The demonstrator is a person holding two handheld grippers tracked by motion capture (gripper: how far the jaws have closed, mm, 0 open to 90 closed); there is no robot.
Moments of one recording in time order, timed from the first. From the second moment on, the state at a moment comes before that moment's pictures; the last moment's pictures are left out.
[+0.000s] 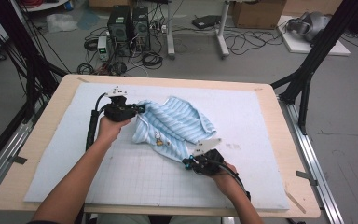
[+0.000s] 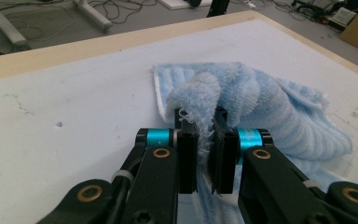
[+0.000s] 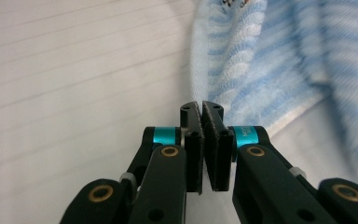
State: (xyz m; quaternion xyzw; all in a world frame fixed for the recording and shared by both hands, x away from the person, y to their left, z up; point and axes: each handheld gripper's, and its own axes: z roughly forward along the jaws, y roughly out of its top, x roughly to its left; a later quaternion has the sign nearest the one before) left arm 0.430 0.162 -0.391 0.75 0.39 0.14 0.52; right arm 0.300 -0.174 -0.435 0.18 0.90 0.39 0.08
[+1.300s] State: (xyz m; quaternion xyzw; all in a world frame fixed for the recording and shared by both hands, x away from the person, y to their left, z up) left arm 0.368 0.207 -0.423 0.74 0.40 0.14 0.52; right arm 0.388 -0.126 -0.440 0.29 0.87 0.34 0.24
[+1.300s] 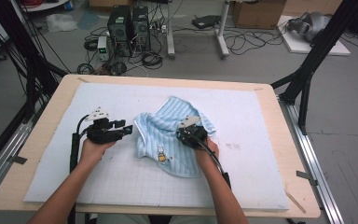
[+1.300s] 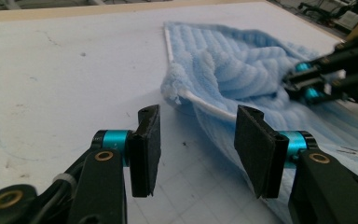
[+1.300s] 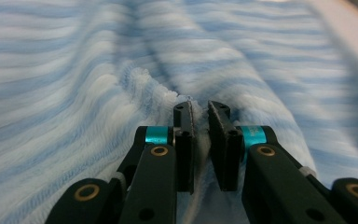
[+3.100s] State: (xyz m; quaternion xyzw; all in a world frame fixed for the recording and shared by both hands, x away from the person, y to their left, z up) left arm 0.320 0.175 -0.441 0.79 0.36 0.02 0.49; right arm 0.295 -0.205 -0.448 0.34 0.84 0.39 0.13
